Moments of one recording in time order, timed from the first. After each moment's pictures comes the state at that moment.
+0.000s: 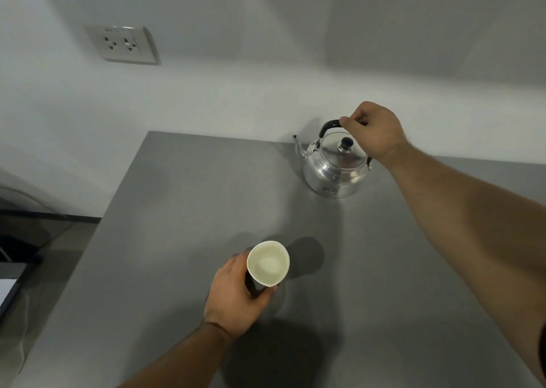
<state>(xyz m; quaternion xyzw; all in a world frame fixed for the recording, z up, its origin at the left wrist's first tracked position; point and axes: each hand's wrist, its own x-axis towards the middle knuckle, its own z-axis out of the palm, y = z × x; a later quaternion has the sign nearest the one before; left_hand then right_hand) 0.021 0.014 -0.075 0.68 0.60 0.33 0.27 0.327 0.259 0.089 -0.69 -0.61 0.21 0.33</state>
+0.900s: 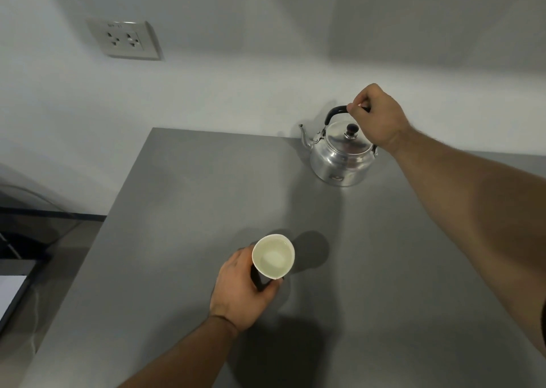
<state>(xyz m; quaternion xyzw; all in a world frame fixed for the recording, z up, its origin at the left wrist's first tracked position) 0.023 0.014 -0.076 0.68 0.61 0.32 0.26 0.332 0.274 0.085 -0.67 -0.65 0.16 0.32</state>
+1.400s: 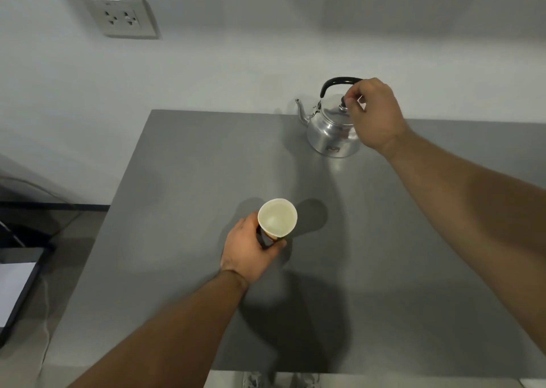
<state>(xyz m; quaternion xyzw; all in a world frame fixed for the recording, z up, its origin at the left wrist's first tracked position) 0.022 0.017 -0.074 0.66 0.62 0.30 0.30 0.309 0.192 0.085 -0.62 -0.71 0.06 0.34</state>
